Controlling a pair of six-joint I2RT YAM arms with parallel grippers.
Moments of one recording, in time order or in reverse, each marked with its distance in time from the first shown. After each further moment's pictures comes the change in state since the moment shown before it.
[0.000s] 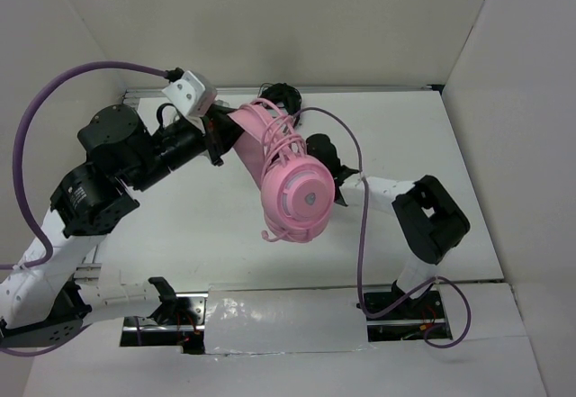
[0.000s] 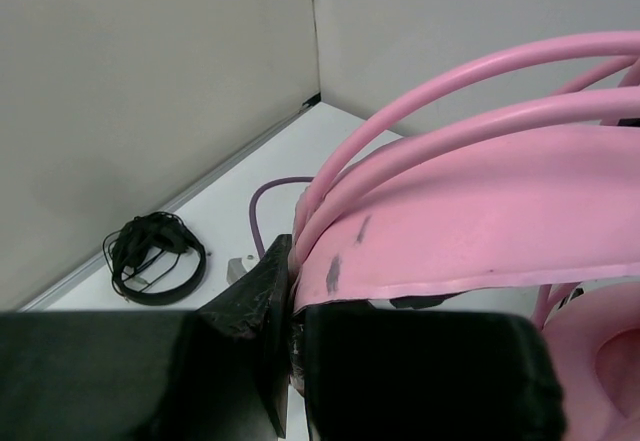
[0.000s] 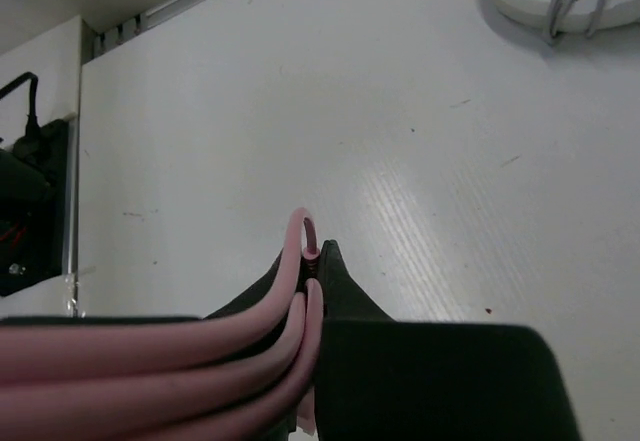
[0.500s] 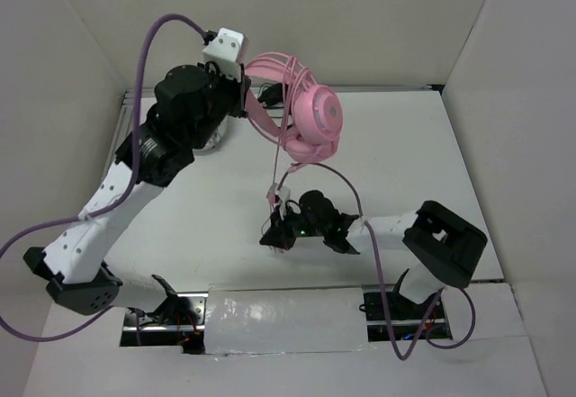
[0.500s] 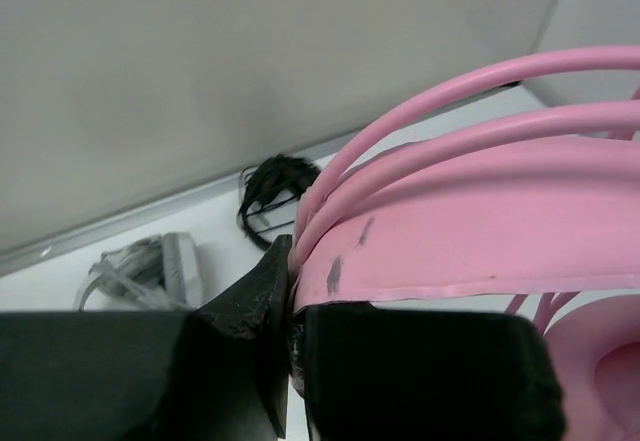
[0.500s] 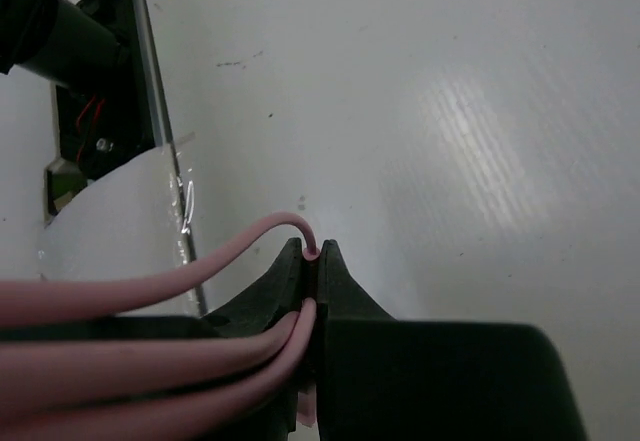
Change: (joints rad) left arm 0.087 0.222 0.061 0.085 -0.369 -0.012; right arm 0.247 -0.134 -0.359 0.080 0.171 0.137
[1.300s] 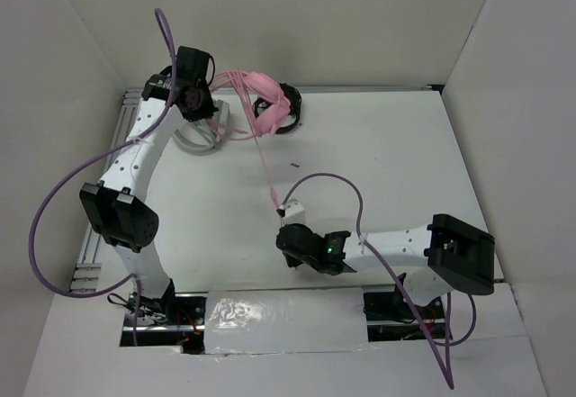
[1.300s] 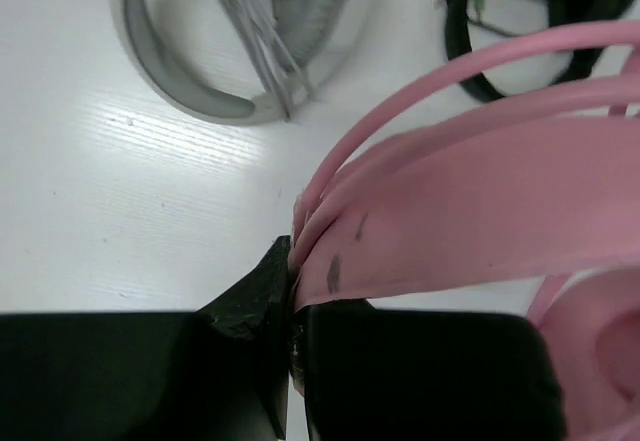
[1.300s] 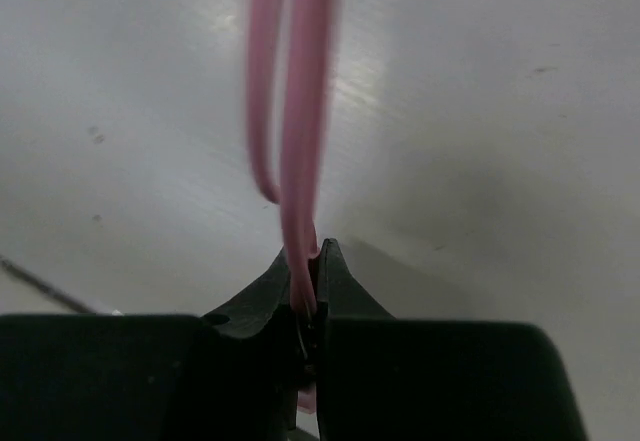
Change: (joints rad) left arm 0.505 0.475 0.180 -0.538 0.122 -0.508; right arm 0.341 -0.141 0.053 -0.621 0.834 0.423
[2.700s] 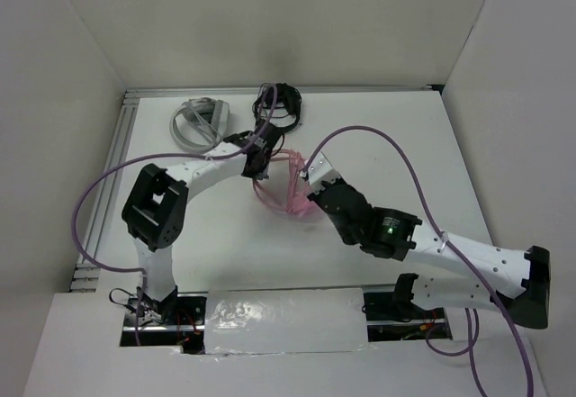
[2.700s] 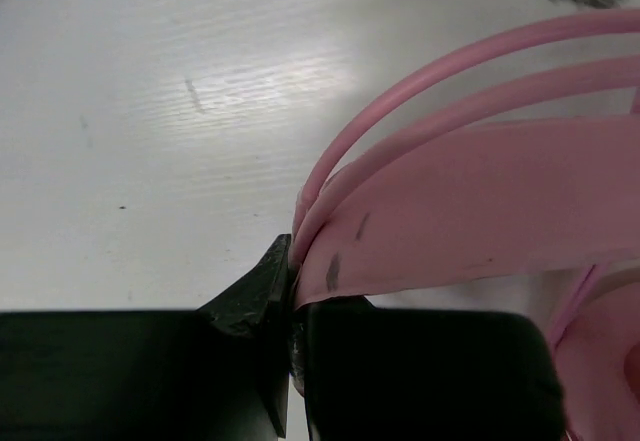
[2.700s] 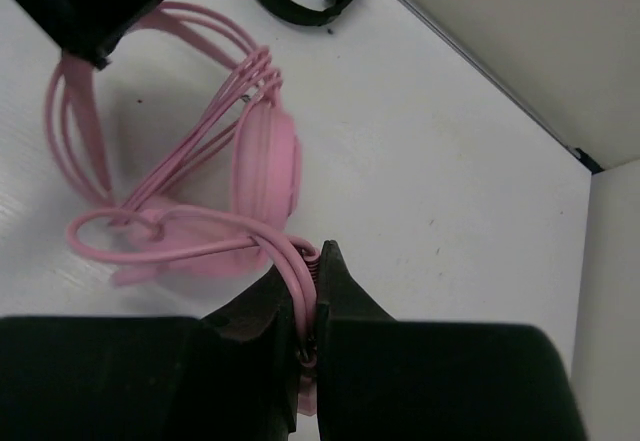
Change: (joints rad) left arm -0.323 0.136 -0.484 0.357 -0.092 0.117; right arm -0.085 -0.423 0.240 -0.272 0.460 -0.802
